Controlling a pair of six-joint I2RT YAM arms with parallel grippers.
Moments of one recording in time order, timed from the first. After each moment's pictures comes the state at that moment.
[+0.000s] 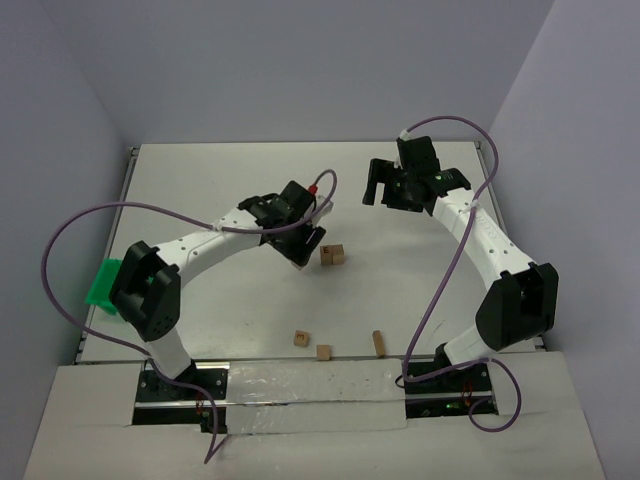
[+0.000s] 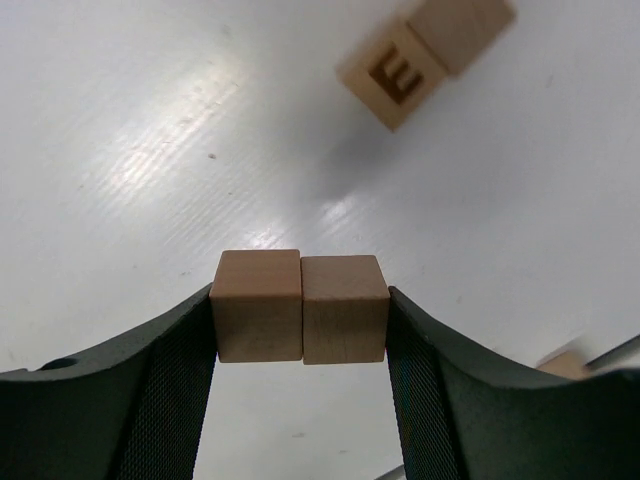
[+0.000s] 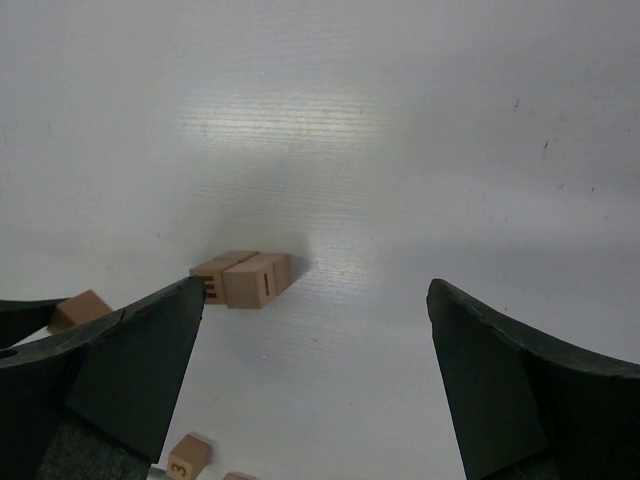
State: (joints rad) left arm -0.77 1.74 1.36 -0.73 0.00 -0.03; right arm 0.29 1.51 1.37 -0.70 -0.03 0.40
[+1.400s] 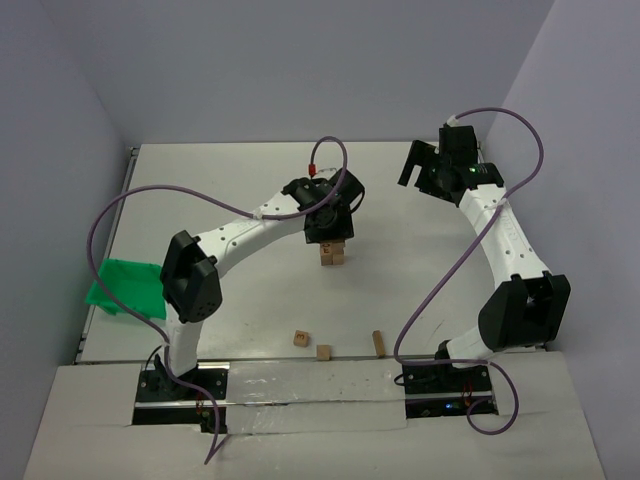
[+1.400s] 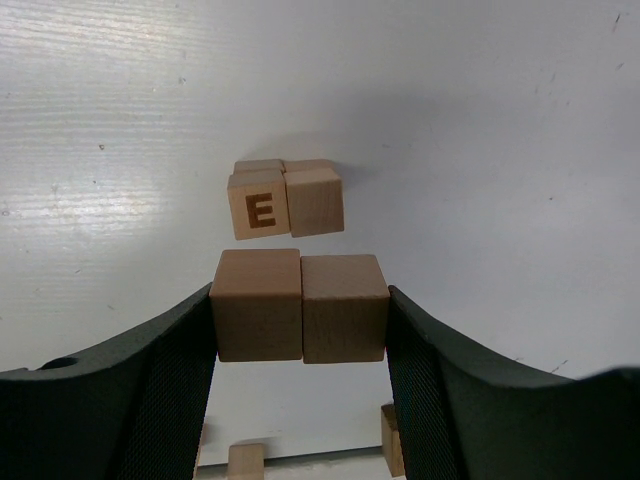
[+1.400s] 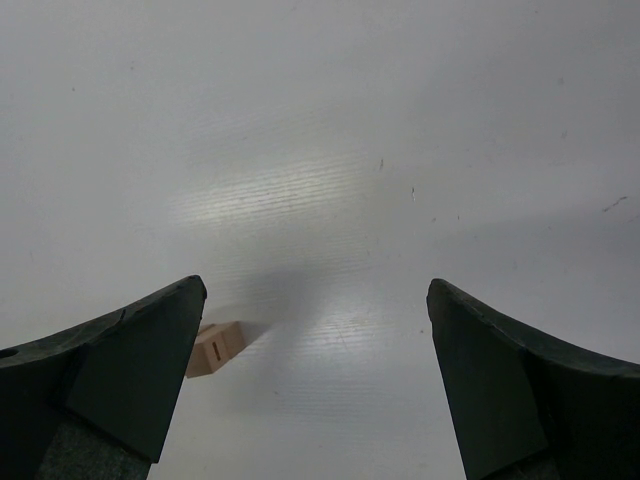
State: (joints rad) left arm -0.92 2.00 1.88 -0.99 -0.30 -0.91; right arm 0.09 1.48 1.42 -0.70 0.02 0.41
